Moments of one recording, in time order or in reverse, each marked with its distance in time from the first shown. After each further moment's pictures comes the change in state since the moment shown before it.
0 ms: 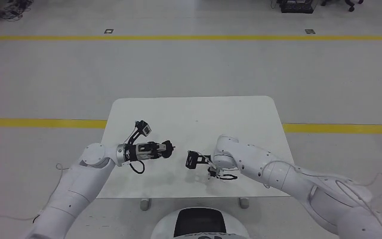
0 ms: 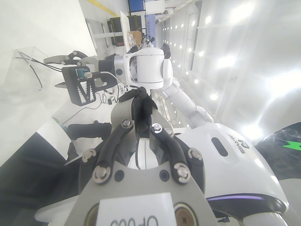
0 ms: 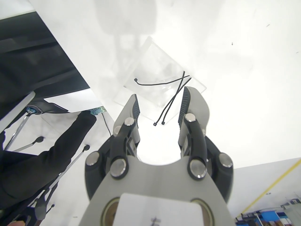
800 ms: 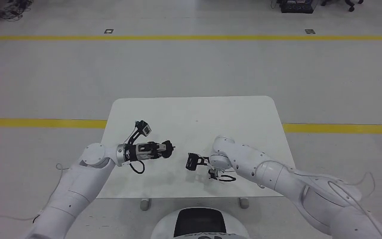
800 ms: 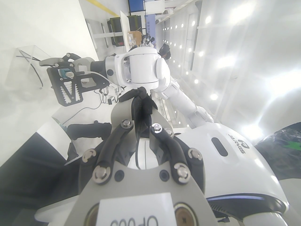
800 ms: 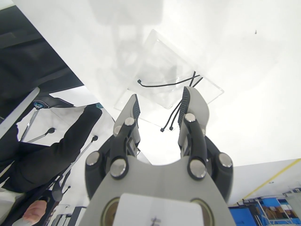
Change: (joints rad) left arm 0.000 0.000 0.000 0.000 0.000 0.000 0.000; right arm -0.013 -0.058 0.000 0.083 0.009 0.000 0.069
